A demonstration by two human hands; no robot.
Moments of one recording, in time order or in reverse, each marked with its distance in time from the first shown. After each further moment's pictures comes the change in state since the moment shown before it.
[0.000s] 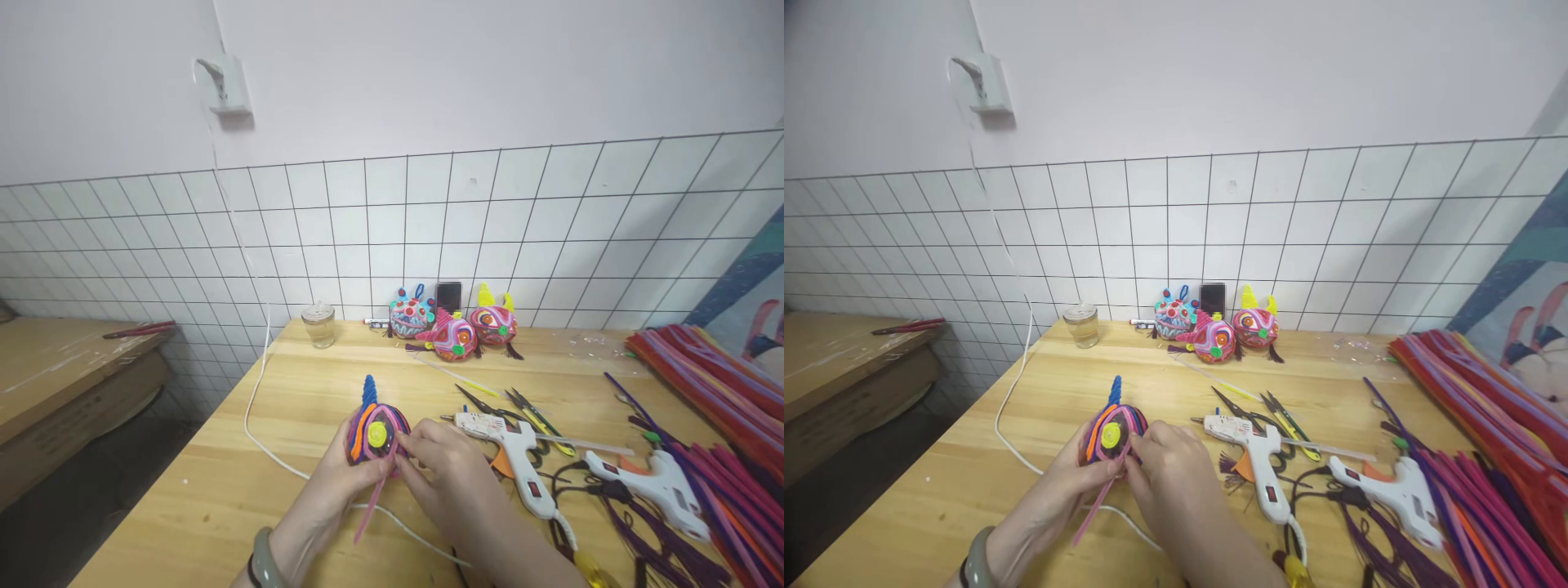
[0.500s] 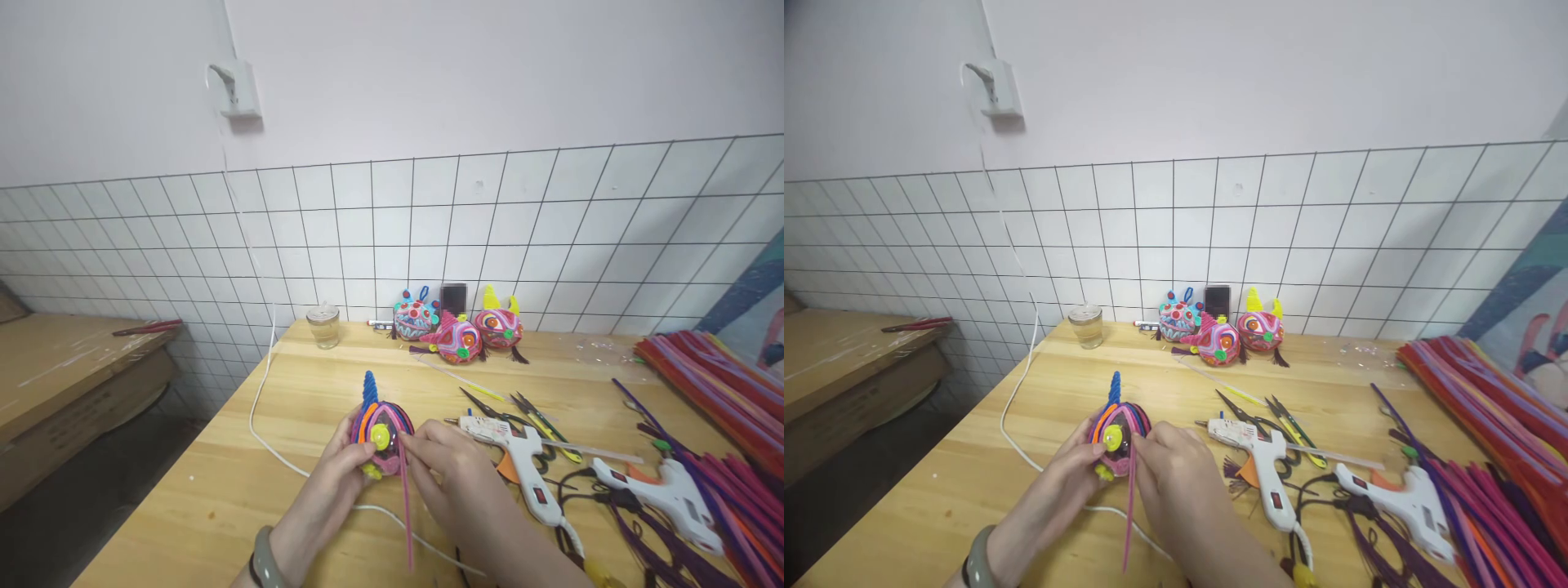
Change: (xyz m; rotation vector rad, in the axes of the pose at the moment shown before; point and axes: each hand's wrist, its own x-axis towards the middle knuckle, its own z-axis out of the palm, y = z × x) left_hand 0.000 0.002 -0.006 -0.194 -0.036 0.015; right_hand 0.003 -0.004 -0.009 -0.037 -0.098 0.001
